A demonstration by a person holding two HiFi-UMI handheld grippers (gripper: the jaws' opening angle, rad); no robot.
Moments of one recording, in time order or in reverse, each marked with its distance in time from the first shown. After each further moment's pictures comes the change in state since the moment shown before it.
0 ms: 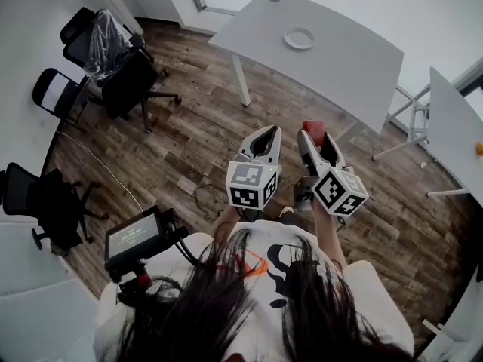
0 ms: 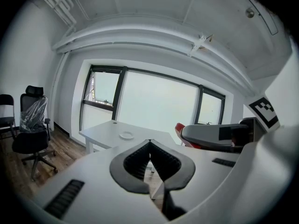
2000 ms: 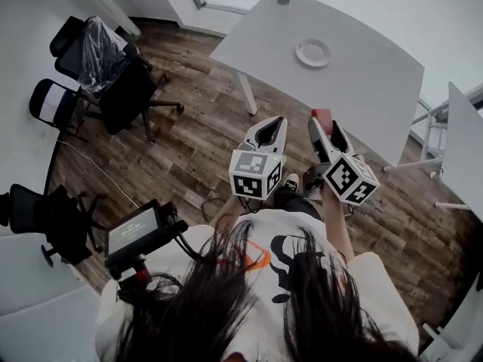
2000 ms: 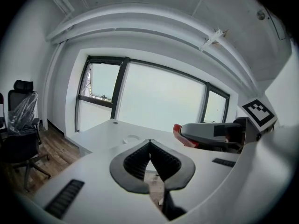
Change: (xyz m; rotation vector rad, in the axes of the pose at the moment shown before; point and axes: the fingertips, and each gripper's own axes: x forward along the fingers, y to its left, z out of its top) left arm 0.137 0.104 0.034 -0.008 0.049 -0.036; right arm 0.170 -0.046 0.038 0.055 0.011 -0.041
